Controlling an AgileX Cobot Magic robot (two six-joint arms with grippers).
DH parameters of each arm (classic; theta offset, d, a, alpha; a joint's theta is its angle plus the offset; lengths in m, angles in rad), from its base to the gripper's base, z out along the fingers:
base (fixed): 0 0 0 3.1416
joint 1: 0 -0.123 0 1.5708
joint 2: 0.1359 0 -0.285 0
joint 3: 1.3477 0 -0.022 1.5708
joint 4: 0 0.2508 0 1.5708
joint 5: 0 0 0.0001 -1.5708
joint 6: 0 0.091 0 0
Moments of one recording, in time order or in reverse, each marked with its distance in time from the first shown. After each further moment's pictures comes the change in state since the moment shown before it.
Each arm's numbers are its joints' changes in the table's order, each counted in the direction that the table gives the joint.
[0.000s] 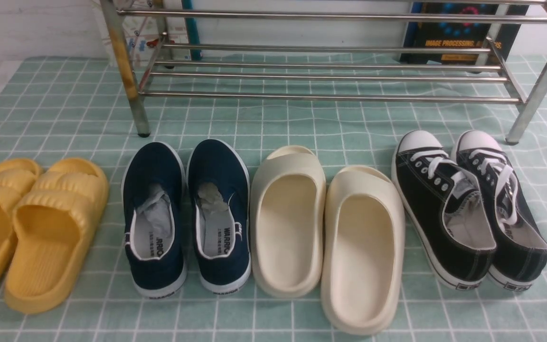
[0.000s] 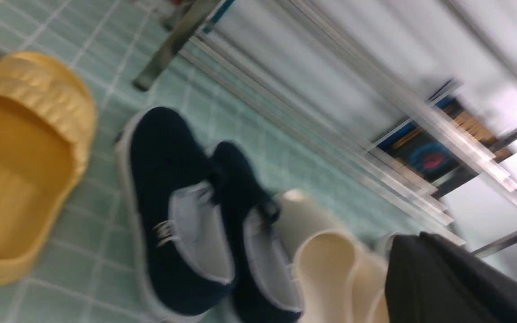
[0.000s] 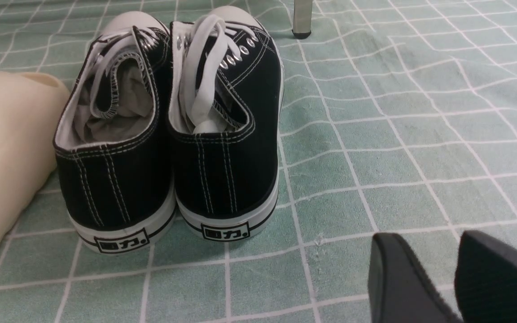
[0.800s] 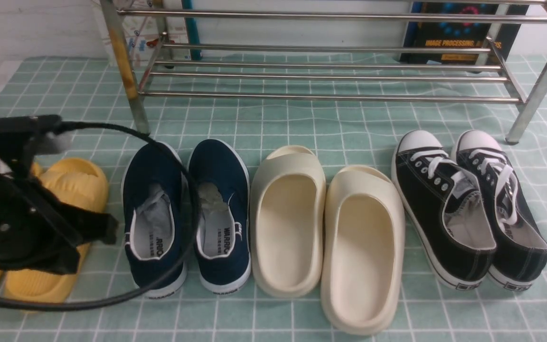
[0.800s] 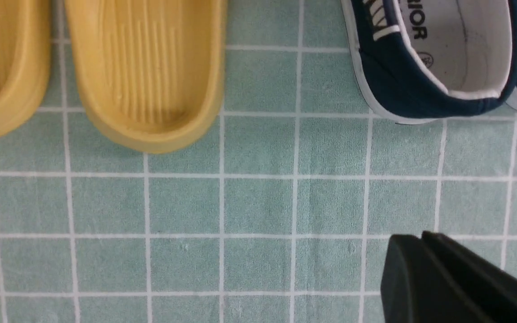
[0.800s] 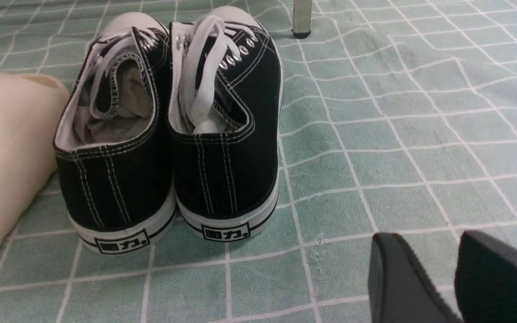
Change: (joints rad) right arm 0.000 0.000 0.000 0.000 0.000 0.005; left arm 0.312 0.901 -0.357 0.369 -0.363 0.045
